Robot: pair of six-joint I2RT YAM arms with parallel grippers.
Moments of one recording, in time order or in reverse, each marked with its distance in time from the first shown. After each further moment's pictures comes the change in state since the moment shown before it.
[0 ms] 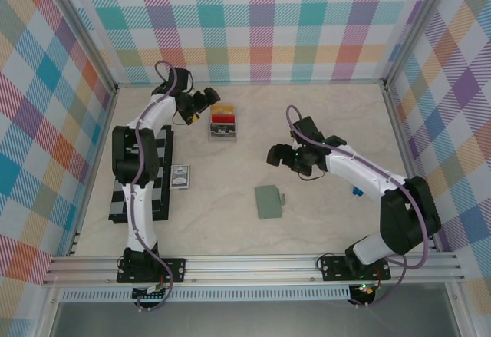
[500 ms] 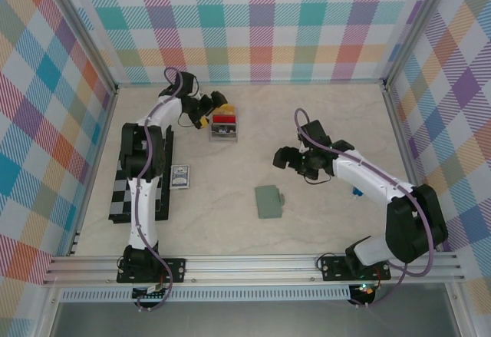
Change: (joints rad) left arm -0.015 0.120 0.072 0.008 0.171 -0.033; right arm -0.036 -0.060 -0.065 -0.007 -0.001 0.007
